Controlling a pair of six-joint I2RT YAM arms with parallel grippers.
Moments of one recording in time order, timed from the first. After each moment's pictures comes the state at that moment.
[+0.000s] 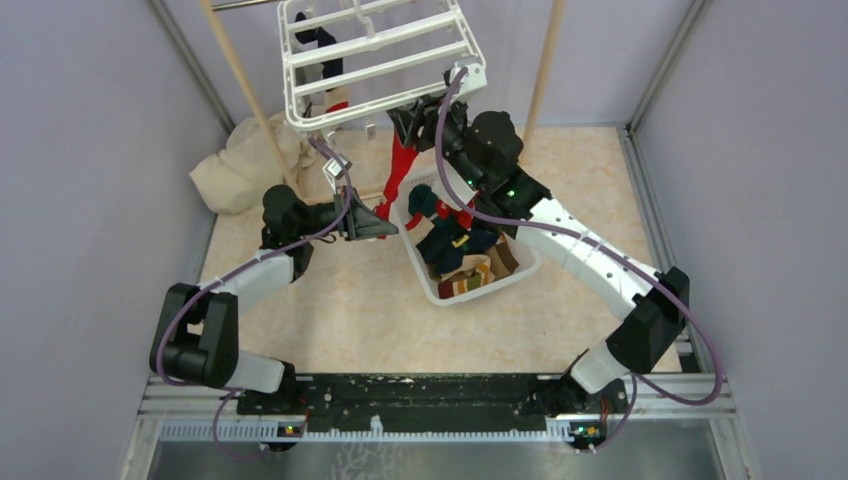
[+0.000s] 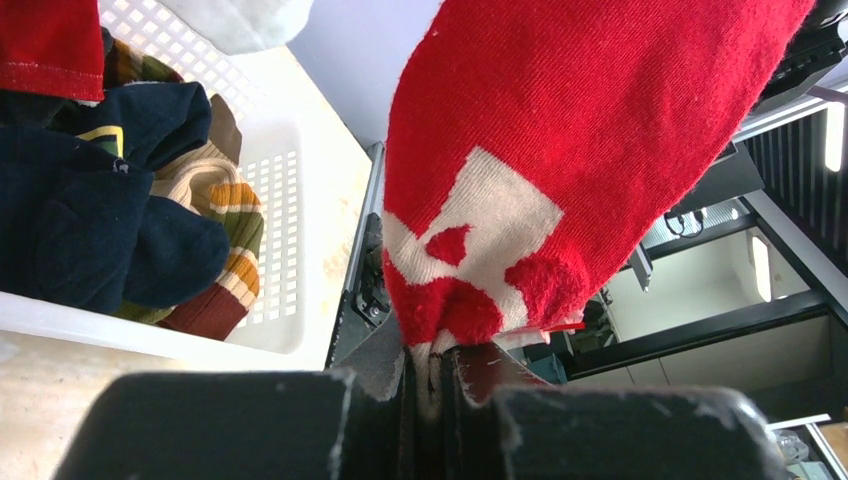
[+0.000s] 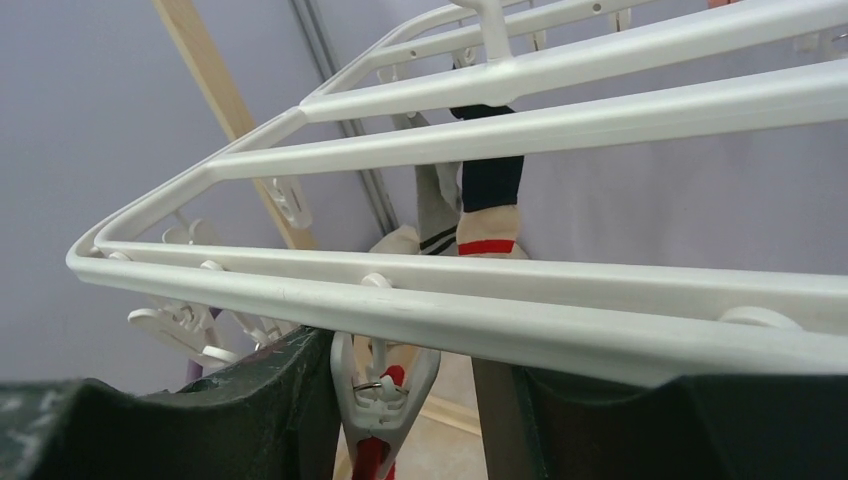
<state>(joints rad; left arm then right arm) -0.25 1.42 0.69 0.93 1.18 -1.21 0.76 1.52 1.52 0.23 0.10 0.21</state>
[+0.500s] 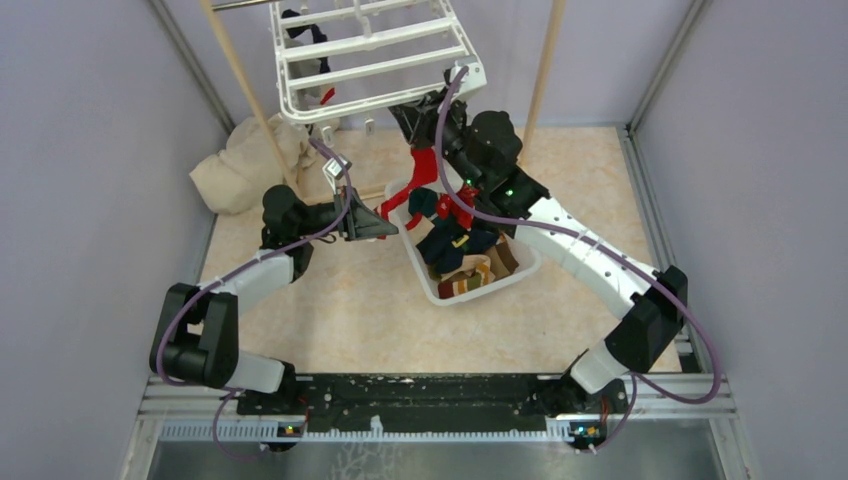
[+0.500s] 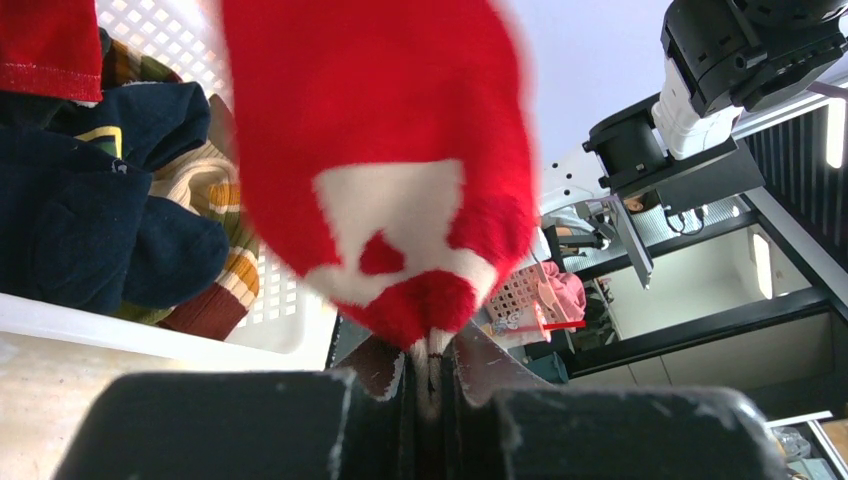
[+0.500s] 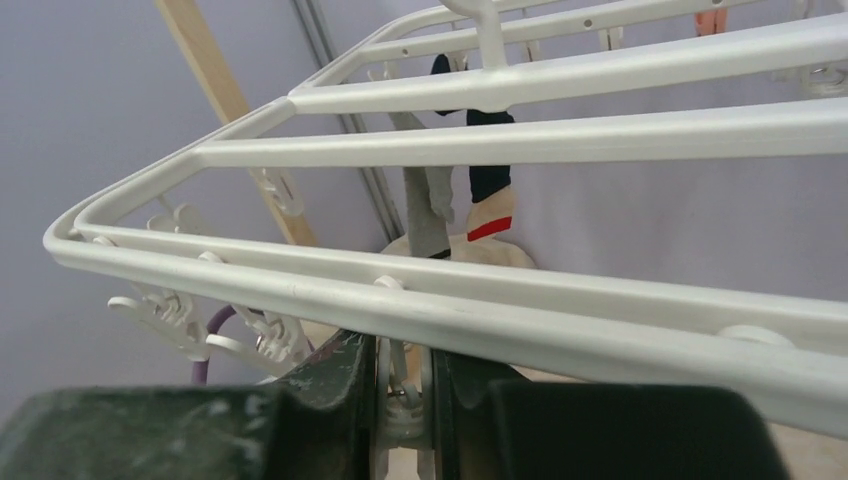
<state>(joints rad) -0.25 1.42 0.69 0.93 1.18 -1.21 0.76 1.53 1.53 0.25 0.10 0.22</state>
